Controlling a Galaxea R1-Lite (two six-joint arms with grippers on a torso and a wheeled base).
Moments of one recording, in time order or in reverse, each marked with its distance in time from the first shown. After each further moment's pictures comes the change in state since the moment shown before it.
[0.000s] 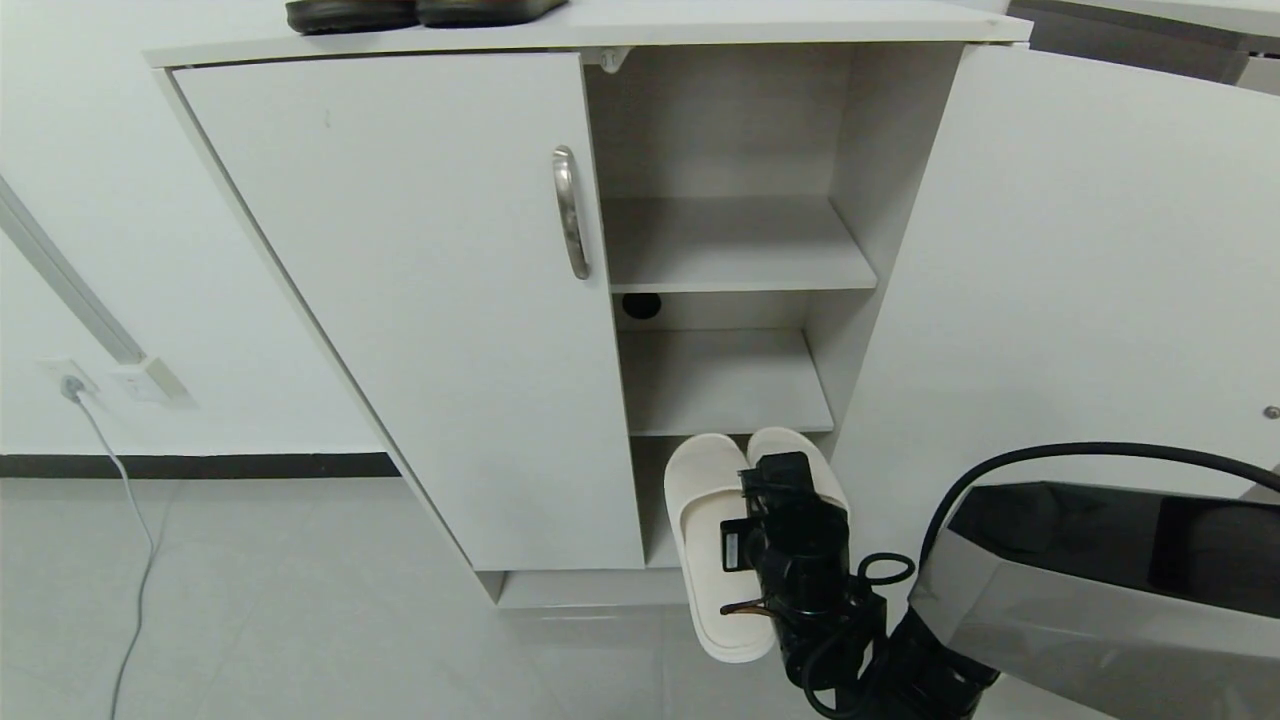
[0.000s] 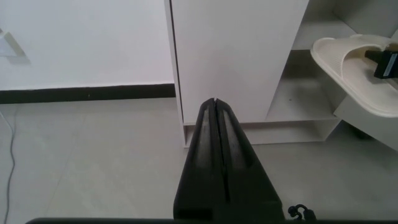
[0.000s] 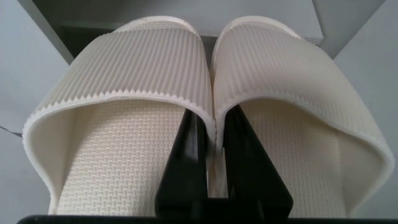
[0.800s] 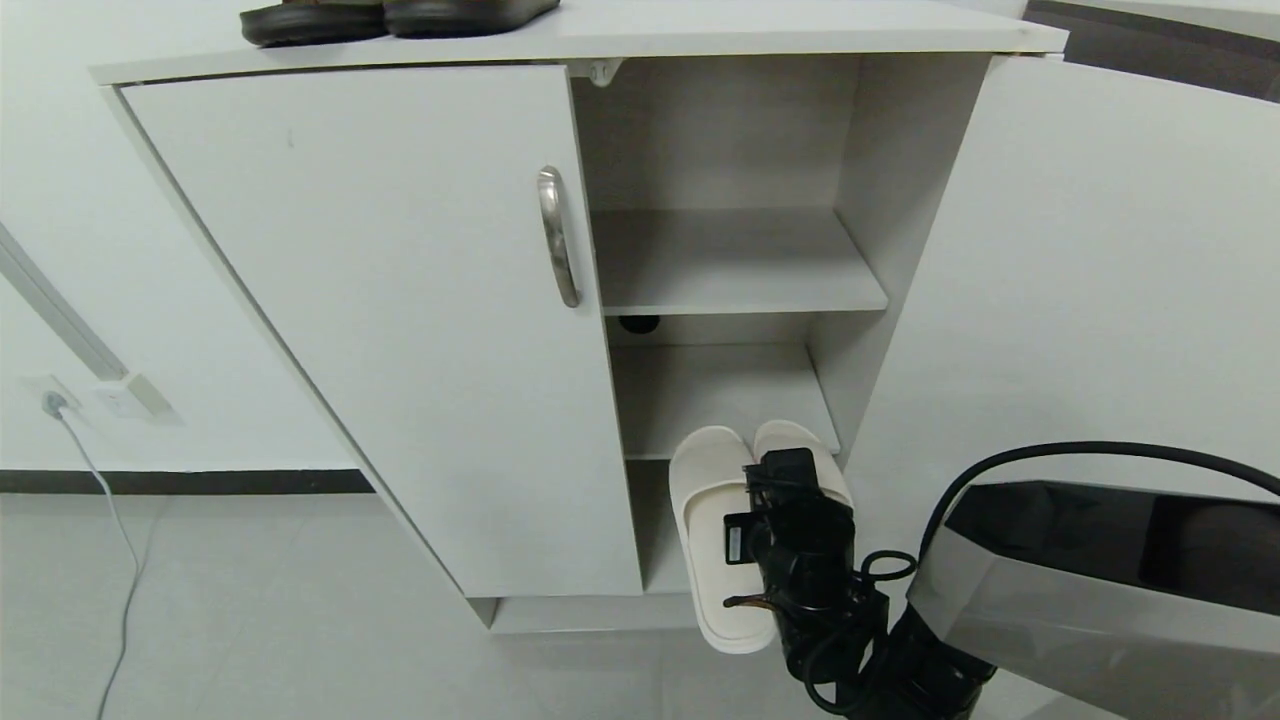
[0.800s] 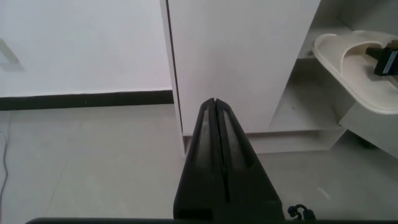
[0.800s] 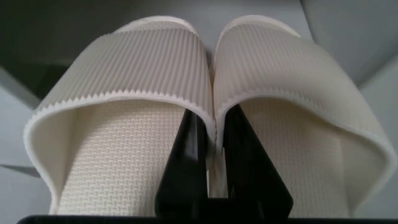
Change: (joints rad) left arm -0.001 0.000 0.000 0.000 0.000 -0.001; right arm -0.008 0.009 -0.007 -0.040 -0.001 -0.016
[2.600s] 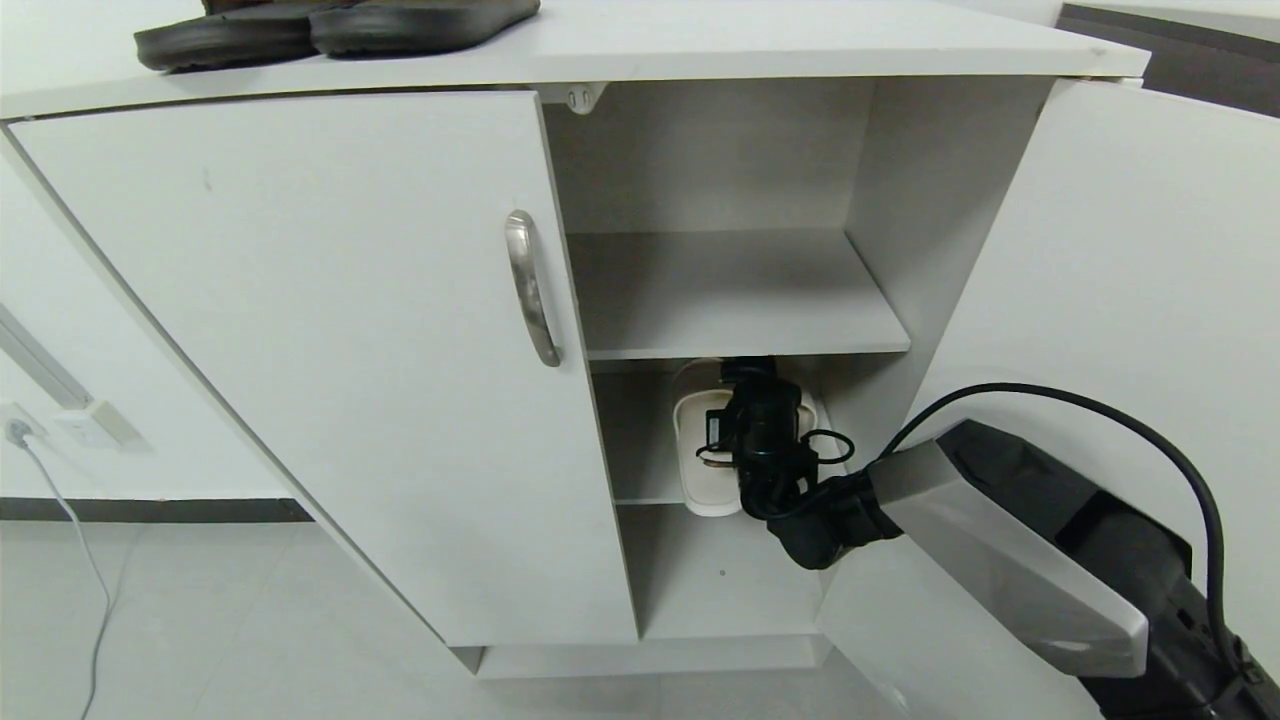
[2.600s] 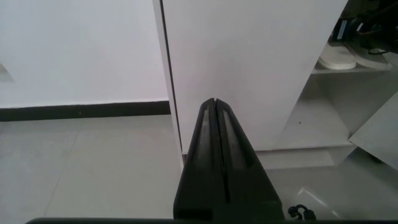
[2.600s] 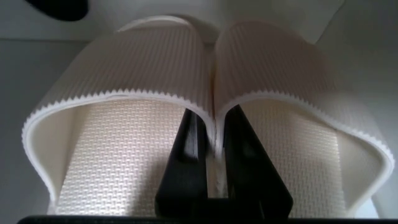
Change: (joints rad) left arm 0.001 0.000 0.000 0.000 0.002 0.000; right arm -0.175 0.223 -0.808 0.564 0.096 -0.022
